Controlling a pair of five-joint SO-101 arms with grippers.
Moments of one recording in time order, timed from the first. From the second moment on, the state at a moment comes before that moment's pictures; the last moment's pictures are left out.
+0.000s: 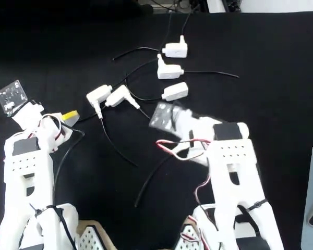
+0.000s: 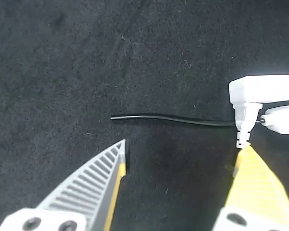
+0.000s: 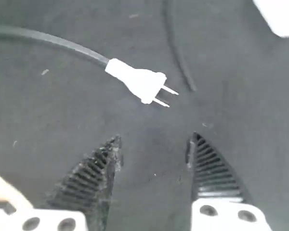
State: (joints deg) left arm -19.2 -41.0 58.1 45.0 17.4; right arm -5.6 -34.7 48.0 71.3 65.1
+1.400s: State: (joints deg) left arm -19.2 -41.1 59.7 41.5 17.4; right arm -13.4 16.7 19.6 77.0 79.5
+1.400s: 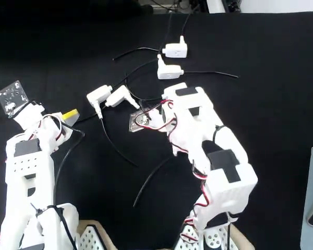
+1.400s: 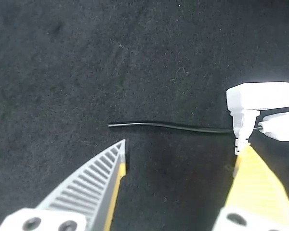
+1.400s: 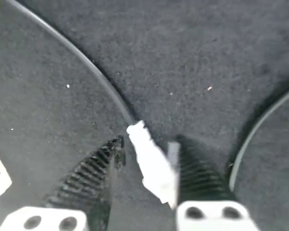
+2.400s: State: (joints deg) left arm -19.2 -41.1 59.7 41.5 17.4; right arm -15.8 0.7 35.8 51.9 43.6
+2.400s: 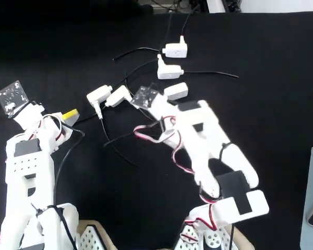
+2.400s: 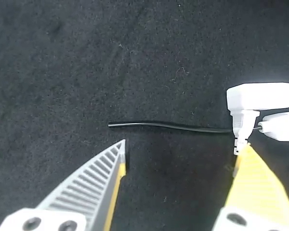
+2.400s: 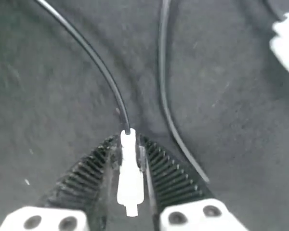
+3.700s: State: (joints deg) left arm -19.2 -41.1 59.7 41.5 17.4; right arm -15.9 0.1 34.2 63.2 41.3
